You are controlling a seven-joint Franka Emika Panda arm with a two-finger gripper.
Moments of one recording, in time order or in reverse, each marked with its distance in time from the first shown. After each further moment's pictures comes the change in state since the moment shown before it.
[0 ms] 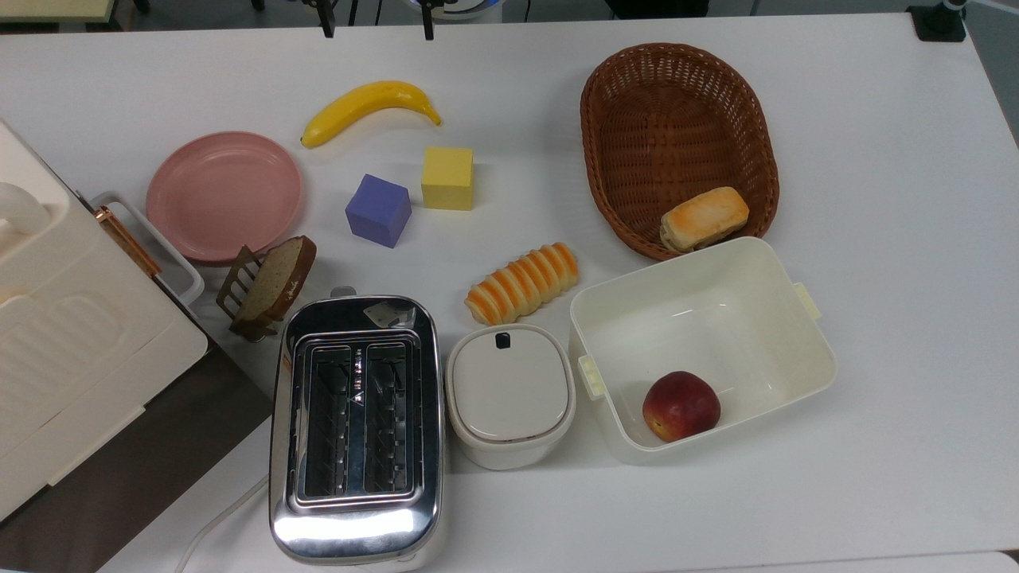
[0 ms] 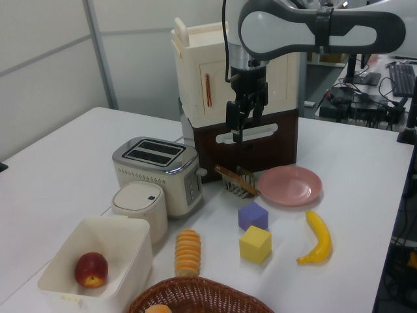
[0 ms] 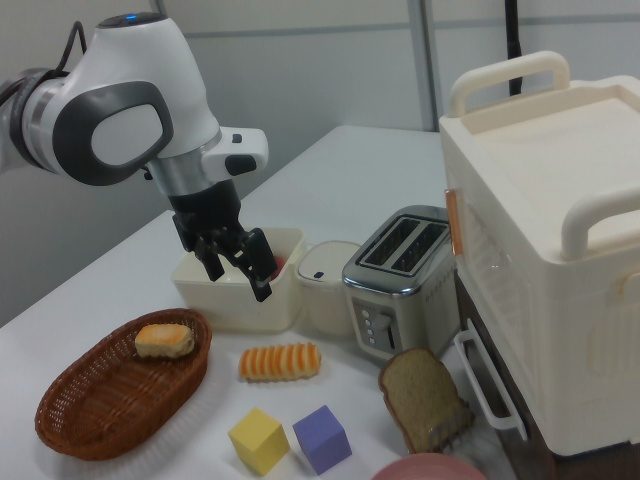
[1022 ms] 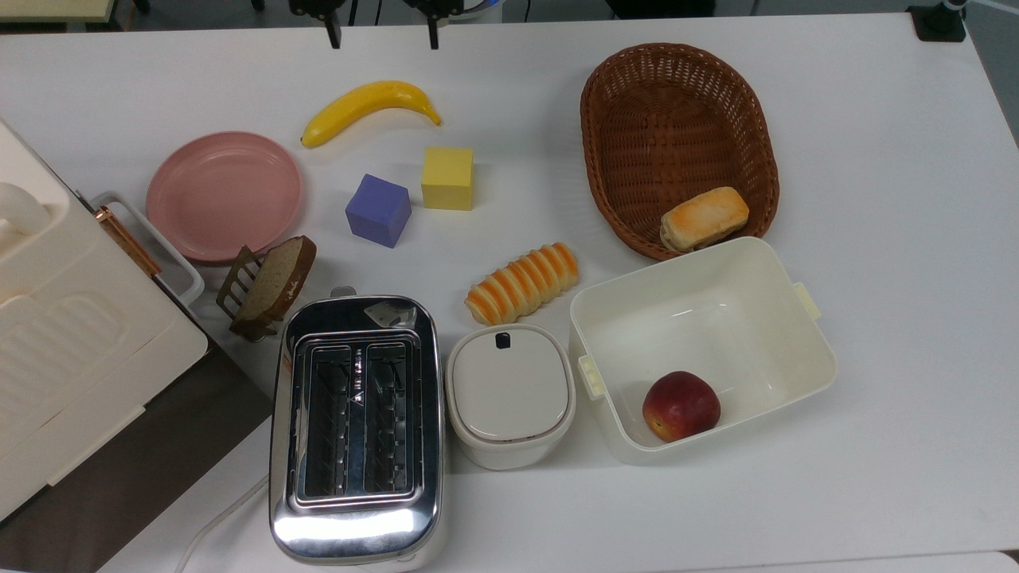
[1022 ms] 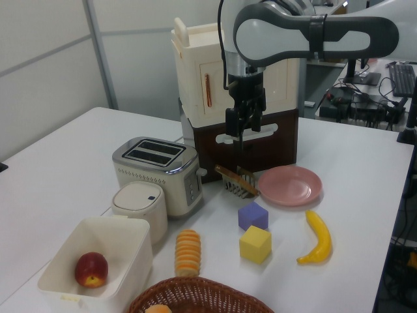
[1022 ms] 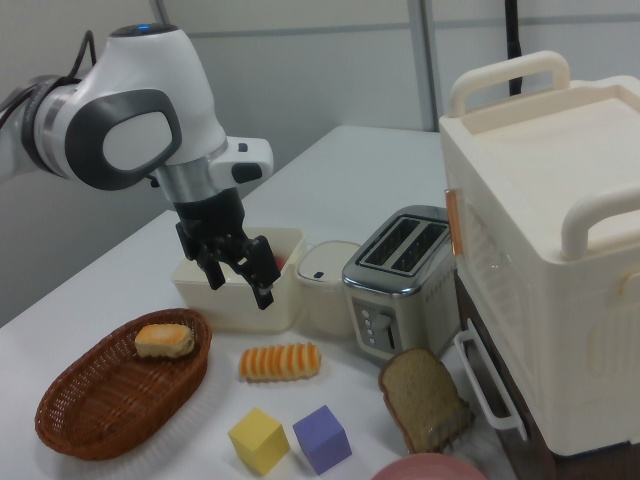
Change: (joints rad) arm -0.006 0.022 0.010 -0.001 -0.005 -0.013 -0.019
